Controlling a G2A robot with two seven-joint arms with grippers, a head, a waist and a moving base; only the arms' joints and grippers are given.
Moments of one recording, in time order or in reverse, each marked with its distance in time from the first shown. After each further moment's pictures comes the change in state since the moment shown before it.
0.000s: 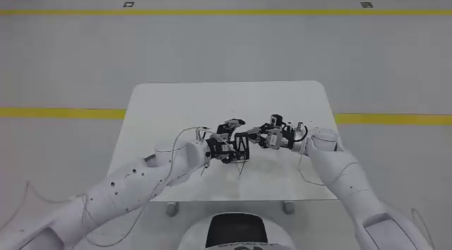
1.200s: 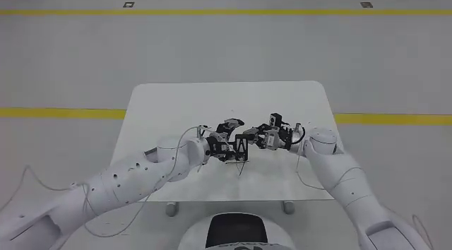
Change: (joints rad) left arm -0.114 0.016 0.135 0.057 0.000 0.010 -0.003; right arm -0.057 0.017 0.009 -0.130 -0.009 -0.007 -0.100
